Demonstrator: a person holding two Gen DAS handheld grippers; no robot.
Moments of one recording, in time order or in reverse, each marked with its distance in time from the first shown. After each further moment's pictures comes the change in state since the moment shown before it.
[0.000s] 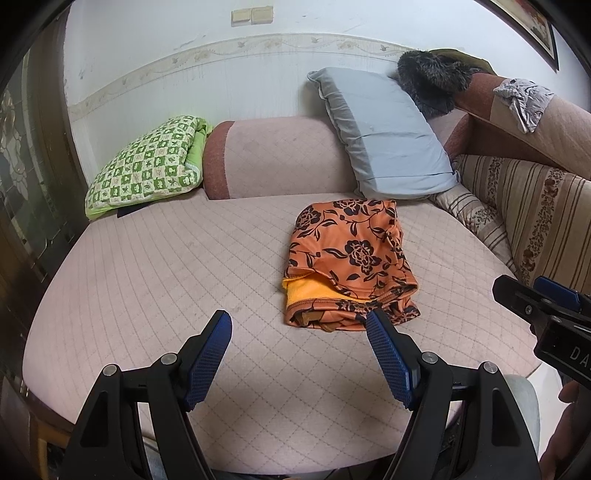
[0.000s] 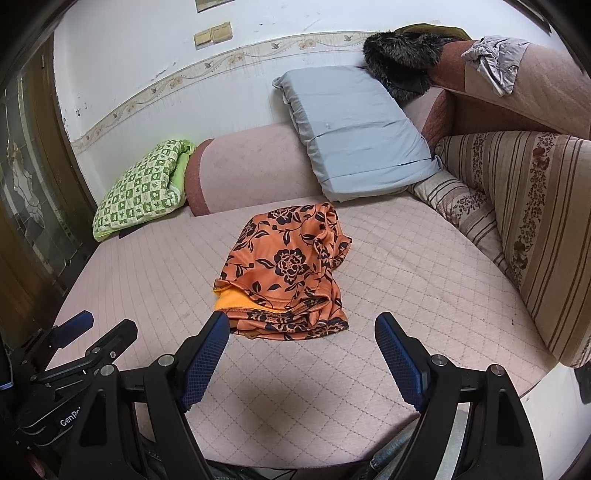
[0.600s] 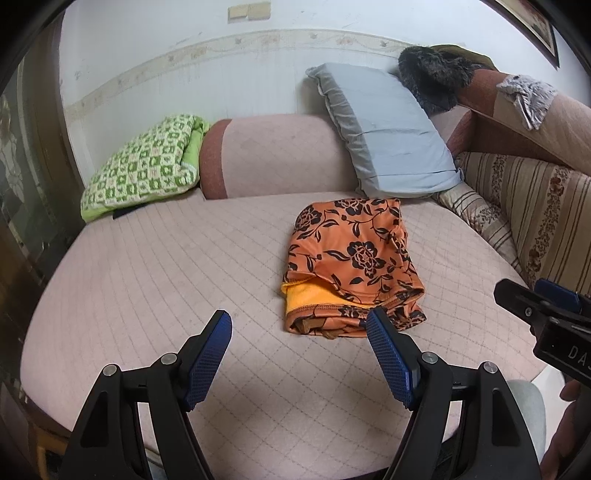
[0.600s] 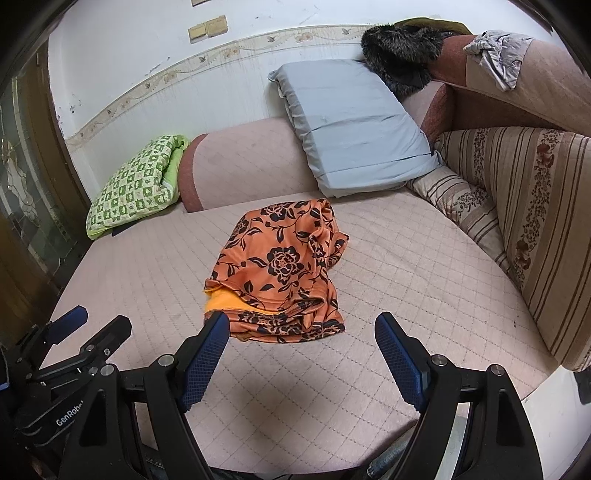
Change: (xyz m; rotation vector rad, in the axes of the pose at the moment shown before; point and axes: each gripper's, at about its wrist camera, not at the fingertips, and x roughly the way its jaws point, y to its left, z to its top) left arm 0.026 0.005 0.007 0.004 0.009 -0.008; right arm 0.022 -0.006 0.005 0.005 0.023 -0.014
